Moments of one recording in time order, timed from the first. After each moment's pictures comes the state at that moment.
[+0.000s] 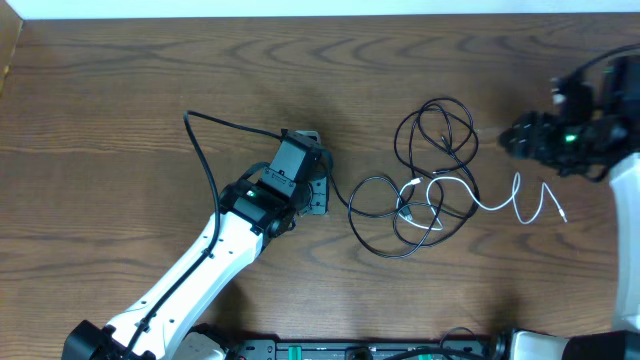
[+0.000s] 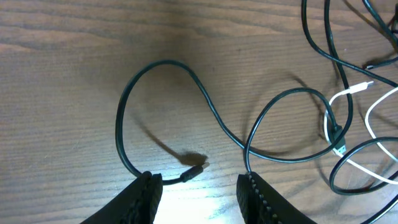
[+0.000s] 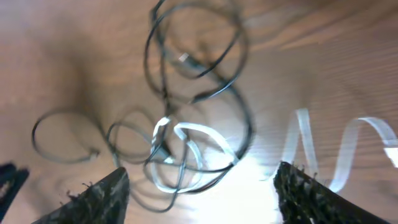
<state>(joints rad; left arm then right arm) -0.55 1.36 0.95 -0.61 -0.03 -0.43 -0.18 1.47 1.42 -1.17 -0.36 0.08</state>
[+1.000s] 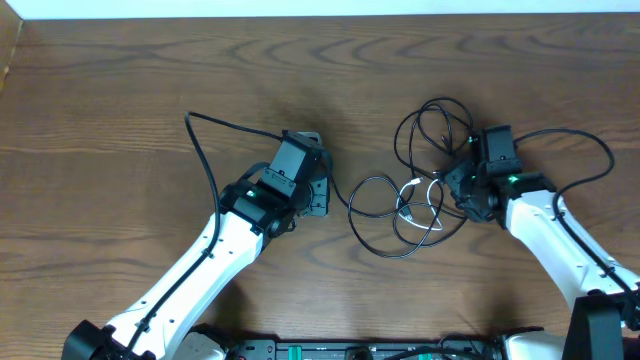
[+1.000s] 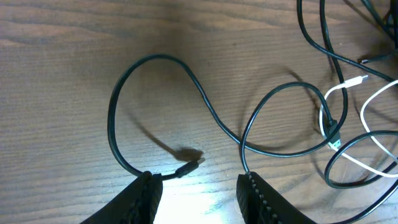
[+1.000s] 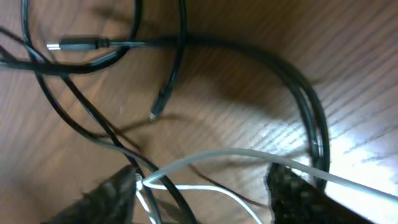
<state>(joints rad) -0.55 1.36 0.95 -0.62 -0.01 -0.43 0.18 1.48 0.81 -0.49 -0.01 1.10</state>
